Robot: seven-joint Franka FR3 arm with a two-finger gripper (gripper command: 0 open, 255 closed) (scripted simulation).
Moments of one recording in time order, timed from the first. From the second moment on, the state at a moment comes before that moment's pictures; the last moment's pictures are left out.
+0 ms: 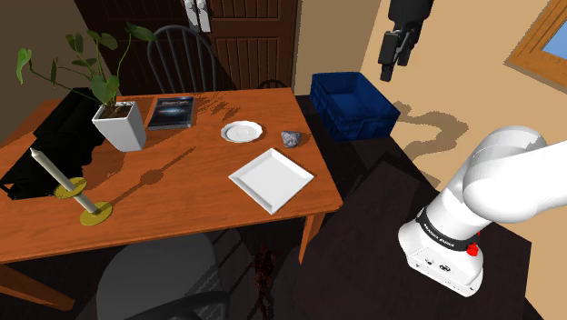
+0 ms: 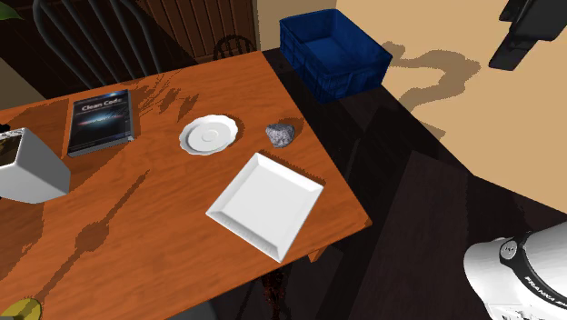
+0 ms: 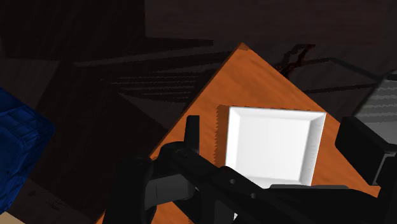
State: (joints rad) arm 0.00 -0.76 -0.02 -2.35 -0.11 1.48 -0.05
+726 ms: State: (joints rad) arm -0.01 -0.63 -0.08 -2.54 -0.16 1.86 -0.07
